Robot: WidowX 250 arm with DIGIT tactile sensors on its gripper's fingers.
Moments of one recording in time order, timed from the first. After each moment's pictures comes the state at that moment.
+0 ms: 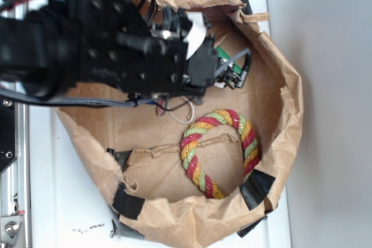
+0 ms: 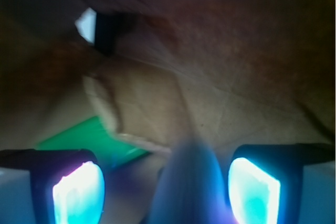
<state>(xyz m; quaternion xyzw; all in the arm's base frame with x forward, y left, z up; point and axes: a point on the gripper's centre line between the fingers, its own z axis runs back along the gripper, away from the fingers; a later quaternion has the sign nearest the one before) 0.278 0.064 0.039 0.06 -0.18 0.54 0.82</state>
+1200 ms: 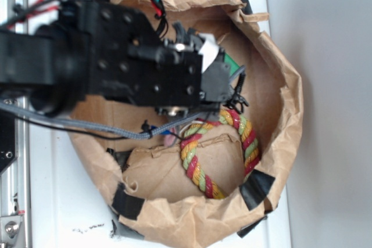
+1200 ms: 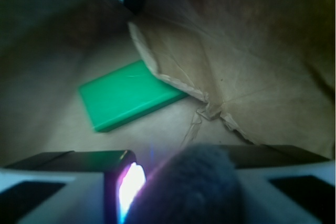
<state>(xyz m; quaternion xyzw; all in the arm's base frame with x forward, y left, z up) 0.282 0.030 0.077 0.02 -0.12 0.52 0.85</state>
